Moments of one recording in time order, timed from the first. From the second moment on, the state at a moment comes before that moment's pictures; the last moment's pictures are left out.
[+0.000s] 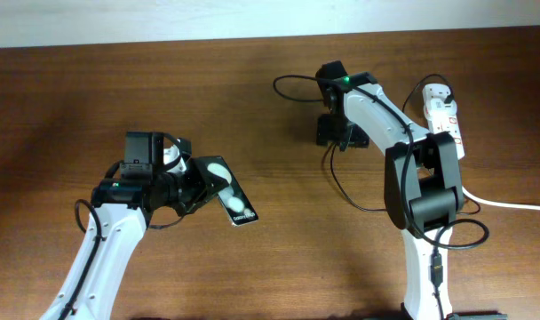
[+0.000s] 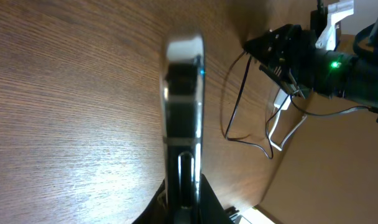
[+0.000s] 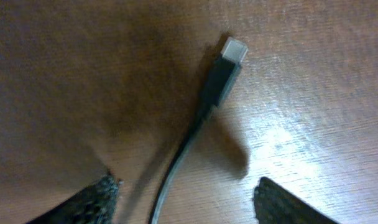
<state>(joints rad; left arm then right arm) -0.08 1.35 0.92 -0.67 0.65 -0.72 0.26 2.29 1.79 -1.02 0.13 0.43</state>
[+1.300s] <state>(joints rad) -0.08 1.35 0.91 -0.25 0.95 -0.65 0.26 1.59 1.77 -1.45 -0.26 0.19</state>
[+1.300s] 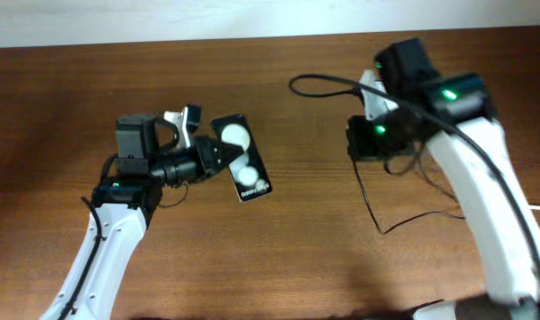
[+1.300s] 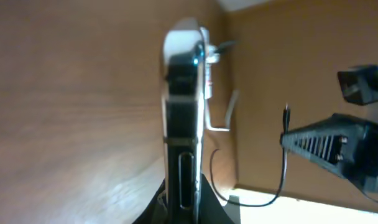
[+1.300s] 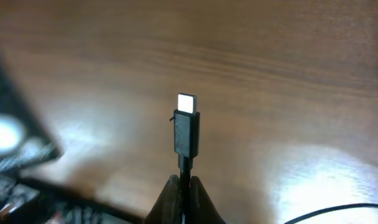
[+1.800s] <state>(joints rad) -0.08 1.35 0.91 0.32 1.19 -1.02 0.70 1.25 1.32 -1.02 -0.41 0.36</state>
